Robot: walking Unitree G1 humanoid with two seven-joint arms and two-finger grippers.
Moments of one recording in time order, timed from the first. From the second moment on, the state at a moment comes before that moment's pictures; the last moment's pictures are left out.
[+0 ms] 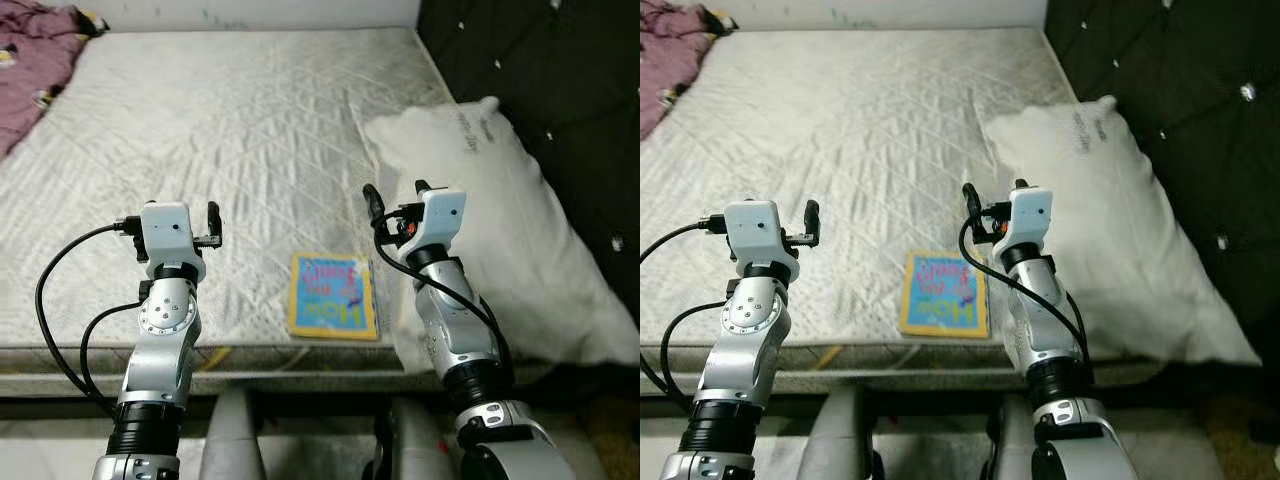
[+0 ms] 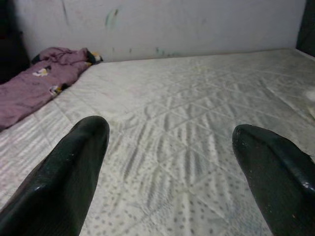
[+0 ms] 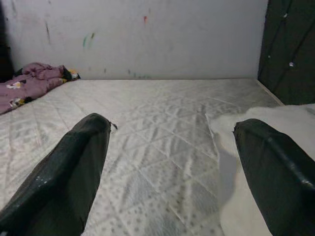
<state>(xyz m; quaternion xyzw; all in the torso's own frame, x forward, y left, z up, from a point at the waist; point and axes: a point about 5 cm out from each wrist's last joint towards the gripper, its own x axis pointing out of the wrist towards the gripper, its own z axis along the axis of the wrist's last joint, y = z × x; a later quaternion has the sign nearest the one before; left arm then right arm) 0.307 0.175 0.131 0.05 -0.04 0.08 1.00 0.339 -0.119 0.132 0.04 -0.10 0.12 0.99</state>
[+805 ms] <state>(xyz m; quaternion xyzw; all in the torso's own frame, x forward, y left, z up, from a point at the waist) 0.310 0.149 0.105 0.04 -0.01 0.03 1.00 0.327 -0.127 0.112 0.05 -0.08 0.08 0.99</state>
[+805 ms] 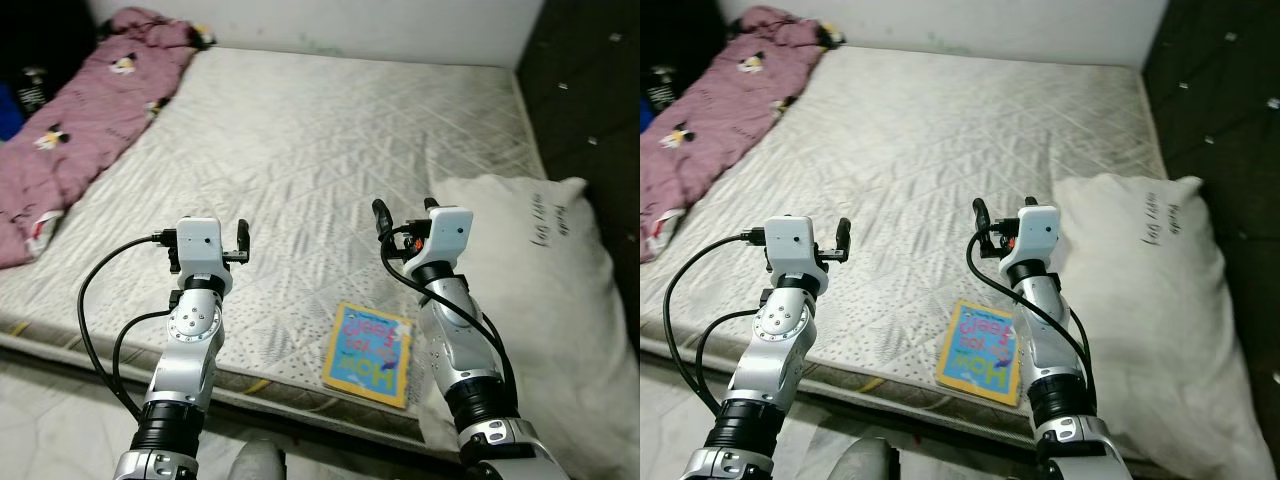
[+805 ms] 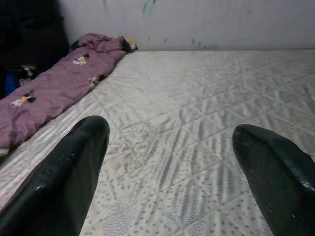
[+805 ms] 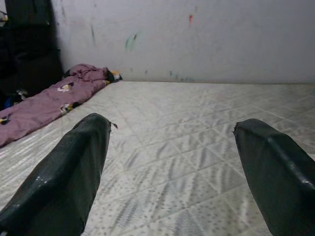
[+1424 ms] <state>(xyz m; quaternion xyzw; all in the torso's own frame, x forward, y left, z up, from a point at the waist) 0.301 0.136 0.093 -0.01 -0.01 -0.01 1.00 0.310 -0.142 0.097 0.04 -0.06 0.04 1.00</state>
